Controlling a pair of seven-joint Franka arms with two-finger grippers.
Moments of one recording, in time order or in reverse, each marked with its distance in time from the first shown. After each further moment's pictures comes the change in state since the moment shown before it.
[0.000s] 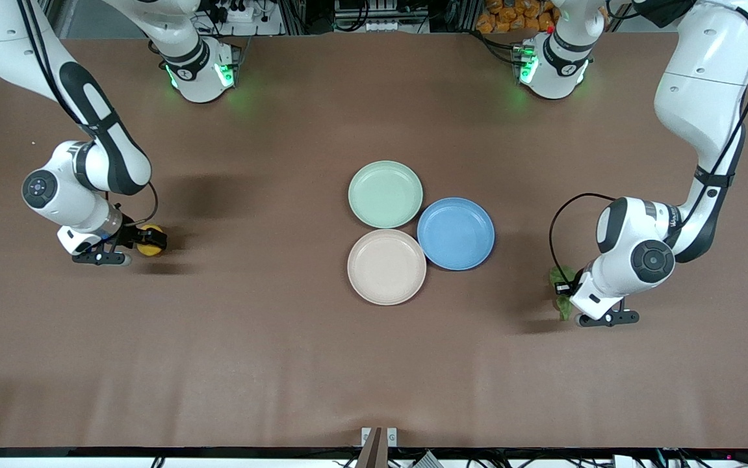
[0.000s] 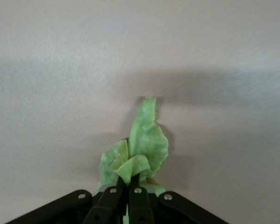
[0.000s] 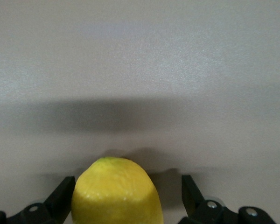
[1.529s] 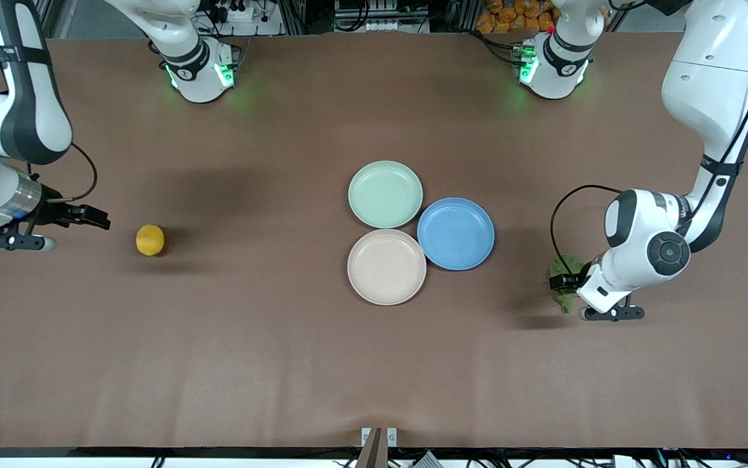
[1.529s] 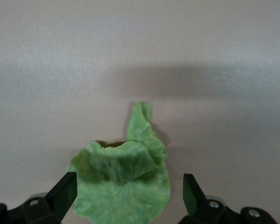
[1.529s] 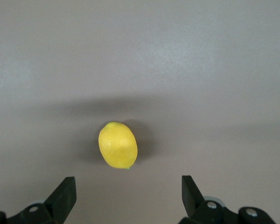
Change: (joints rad) left arm 0.027 -0.047 0.000 -0.061 -0.077 0.006 0.123; right arm -0.028 -0.283 -0.009 0.187 0.000 -0.528 0.000
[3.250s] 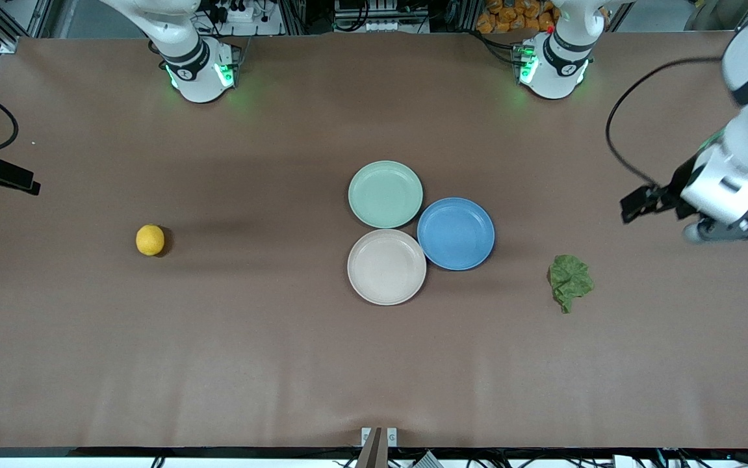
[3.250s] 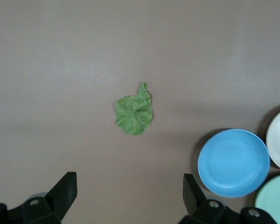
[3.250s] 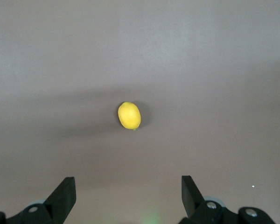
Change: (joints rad) left arm -0.004 -0.509 -0.020 0.119 -0.130 -0.531 -0.001; right arm 0.059 0.005 0.013 0.606 -0.045 -0.662 0.072
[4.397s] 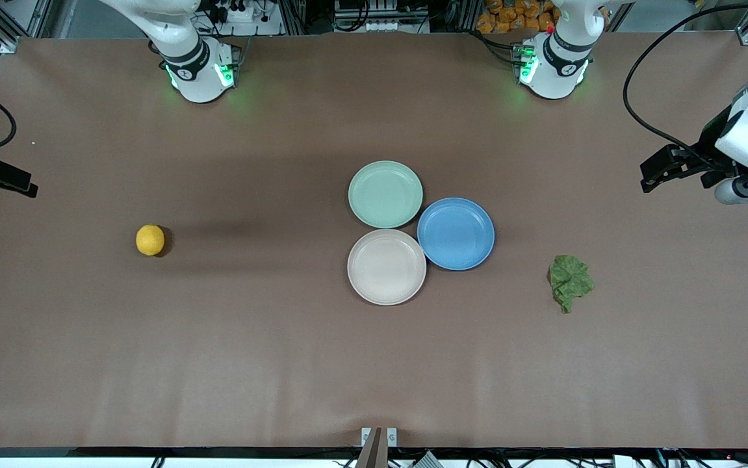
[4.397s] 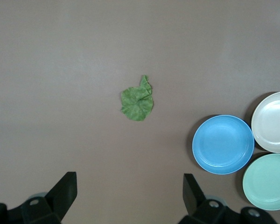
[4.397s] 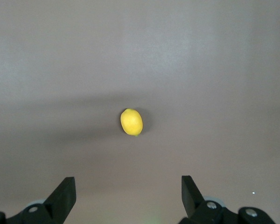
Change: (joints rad) left arm -0.016 -0.060 0.001 0.151 -0.001 -0.209 0.000; right arm 0.010 0.000 0.005 0.019 0.000 0.015 0.006
